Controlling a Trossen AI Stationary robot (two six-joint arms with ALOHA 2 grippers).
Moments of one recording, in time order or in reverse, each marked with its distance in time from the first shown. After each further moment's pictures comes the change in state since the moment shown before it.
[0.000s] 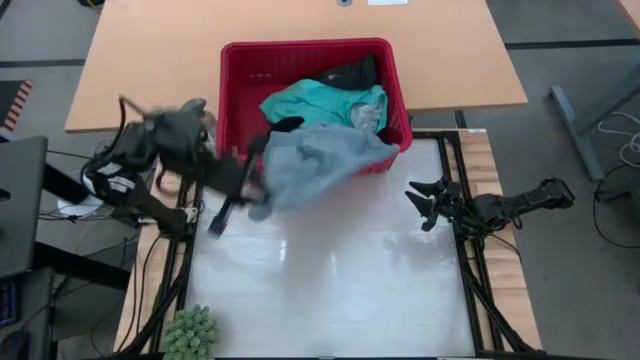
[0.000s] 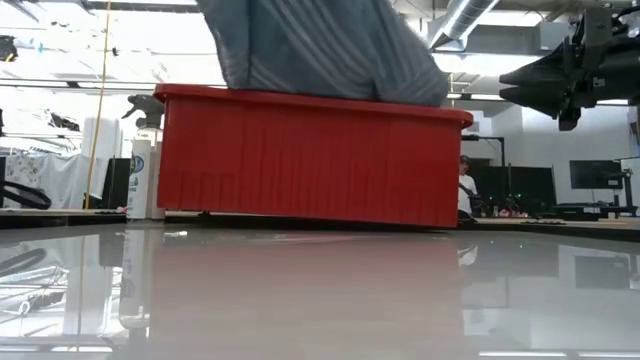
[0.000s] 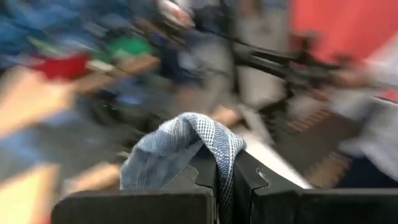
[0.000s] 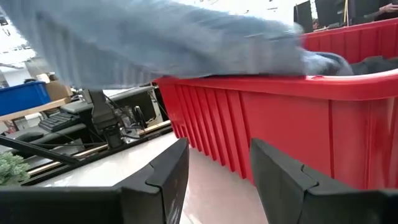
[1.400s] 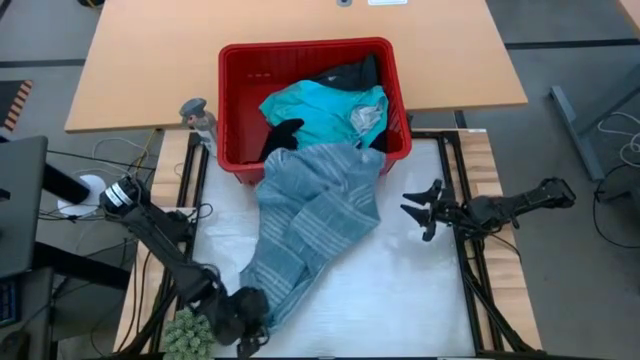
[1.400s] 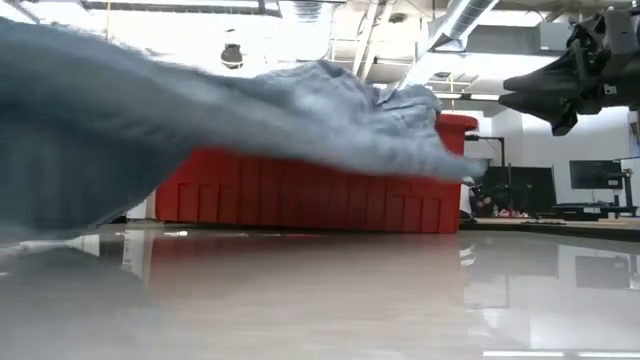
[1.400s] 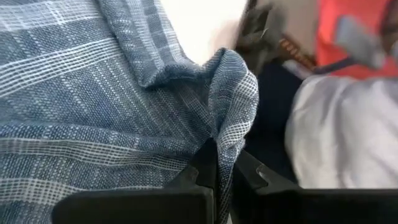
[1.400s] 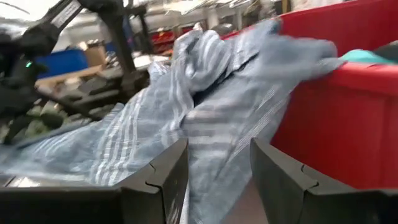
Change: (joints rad) left arm -0.647 0.075 -1.185 0.691 -0.328 -1.562; right arm 0.002 0.026 0.000 -0.092 -0.183 0.029
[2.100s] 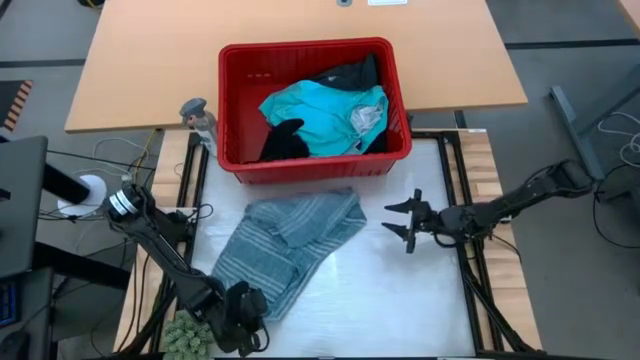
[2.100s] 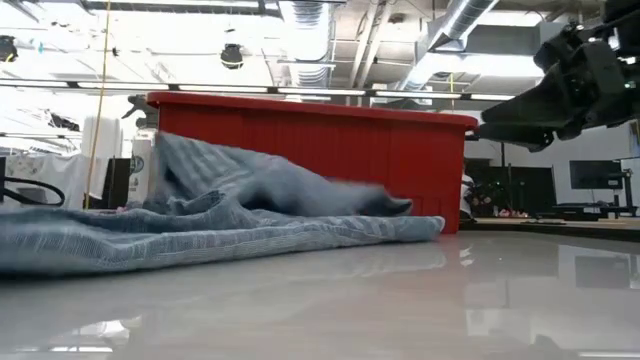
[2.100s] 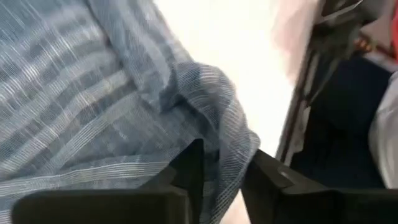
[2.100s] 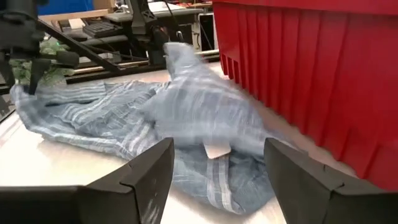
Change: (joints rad) left arm -0.013 0.088 0.000 -0.099 -0.080 0.051; right arm -0.016 0.685 0.011 0.498 -0.083 -0.011
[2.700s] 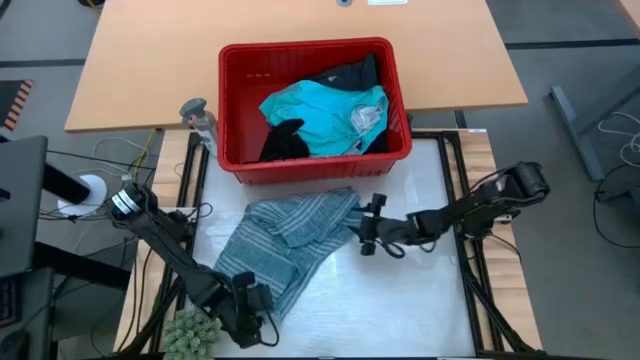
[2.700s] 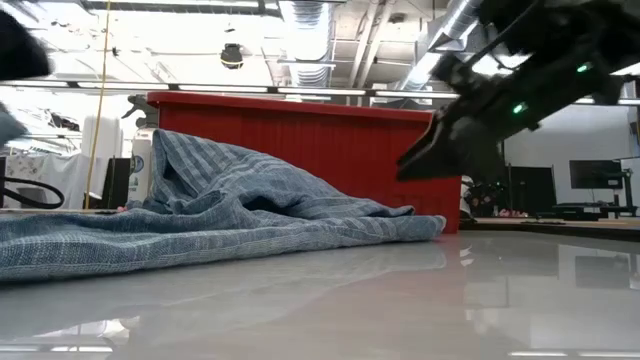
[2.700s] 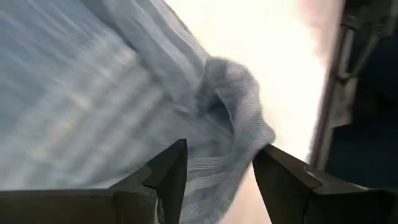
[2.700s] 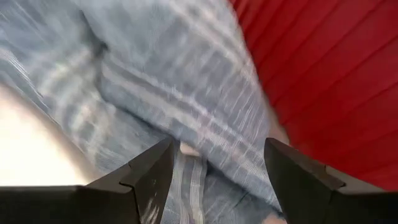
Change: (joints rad) left arm 0.083 -0.012 0.111 -0.249 0.037 0.228; right arm -0.070 0.719 0.487 -0.184 0.101 -0.288
